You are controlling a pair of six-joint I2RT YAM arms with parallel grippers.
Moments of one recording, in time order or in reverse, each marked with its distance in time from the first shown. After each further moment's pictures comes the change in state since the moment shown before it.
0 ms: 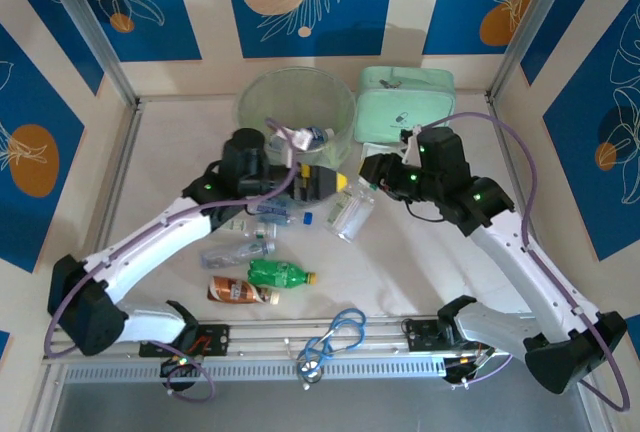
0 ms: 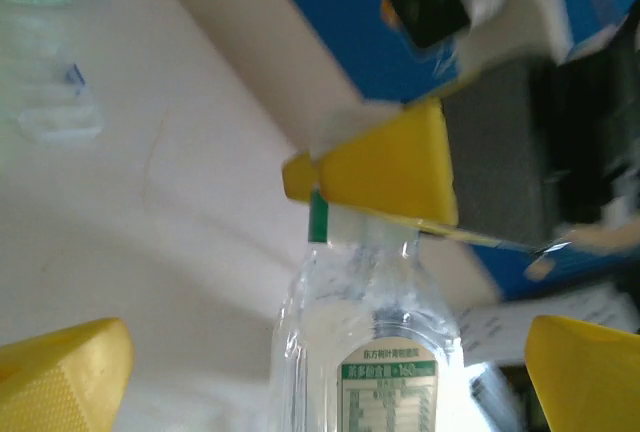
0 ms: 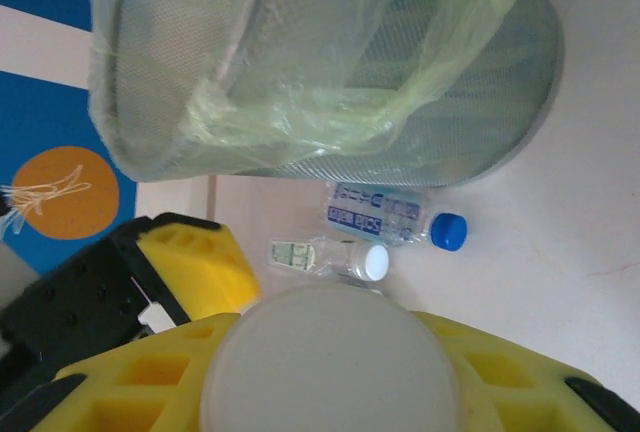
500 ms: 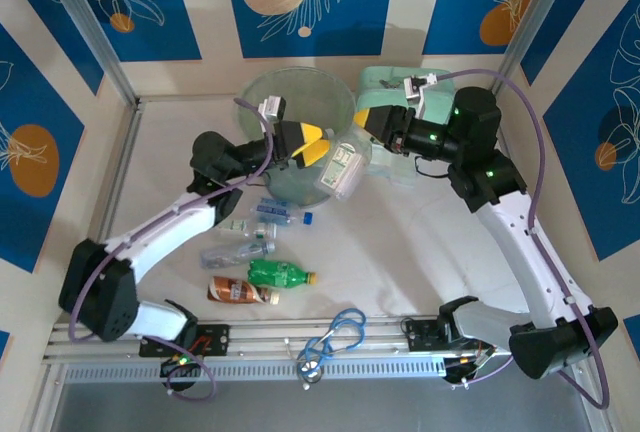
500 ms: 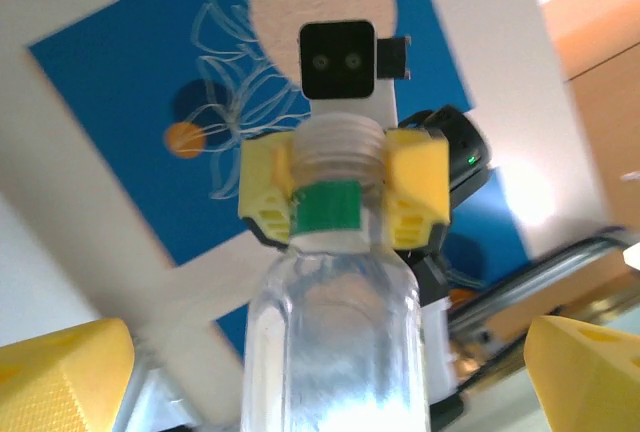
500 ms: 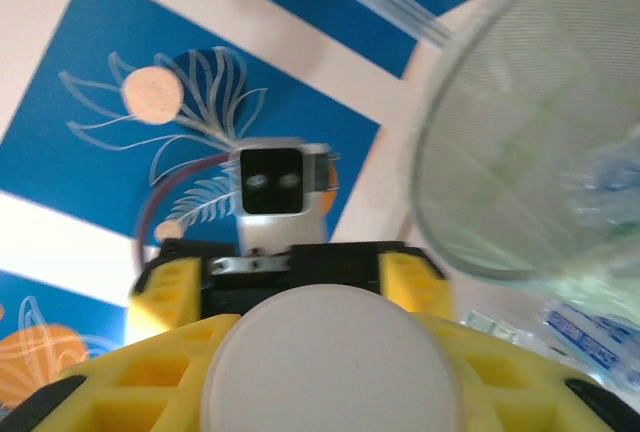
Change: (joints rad) left arm 0.105 0.134 -0.092 0.956 0.185 -0.774; right arm -0.141 0.098 0.171 0.380 -0.454 0.032
